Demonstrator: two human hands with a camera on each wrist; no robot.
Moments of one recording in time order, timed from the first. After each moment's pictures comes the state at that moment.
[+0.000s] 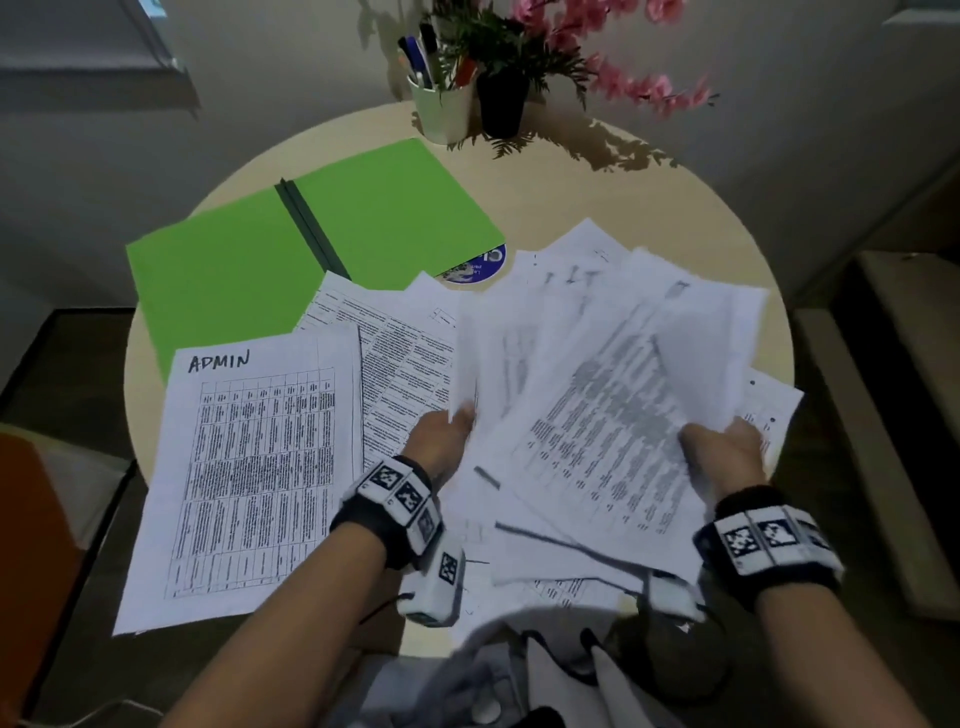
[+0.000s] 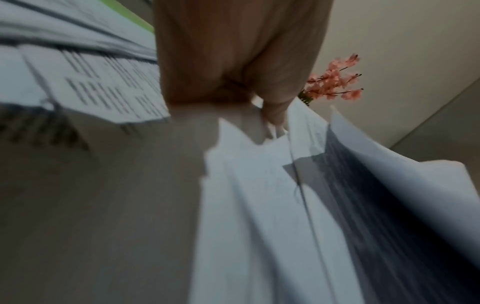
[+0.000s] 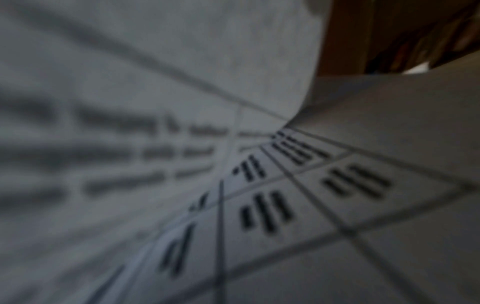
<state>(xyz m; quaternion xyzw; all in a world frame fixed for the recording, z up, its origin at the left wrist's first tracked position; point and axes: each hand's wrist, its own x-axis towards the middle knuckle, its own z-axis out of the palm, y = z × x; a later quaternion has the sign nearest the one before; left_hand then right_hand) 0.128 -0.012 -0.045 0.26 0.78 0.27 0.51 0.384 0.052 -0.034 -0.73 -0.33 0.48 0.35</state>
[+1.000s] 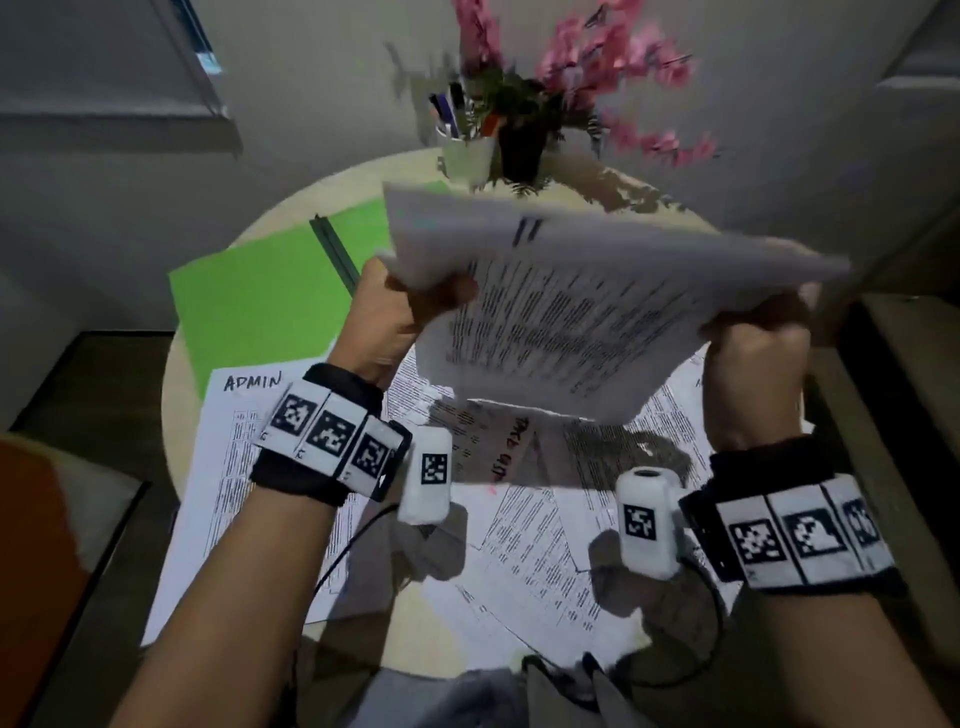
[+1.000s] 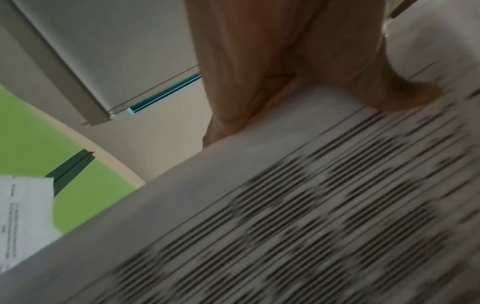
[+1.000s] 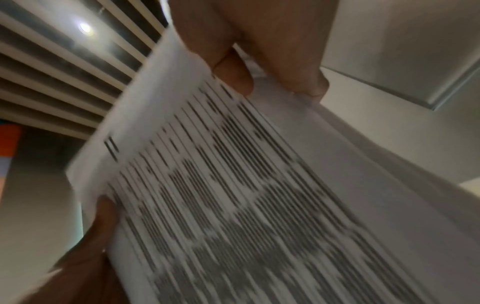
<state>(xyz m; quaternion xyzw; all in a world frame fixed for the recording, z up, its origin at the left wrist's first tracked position) 0.068 0.013 0.102 0.45 0.46 0.64 0.42 0.303 0.052 0.106 -0.48 -0.50 0.44 0.57</state>
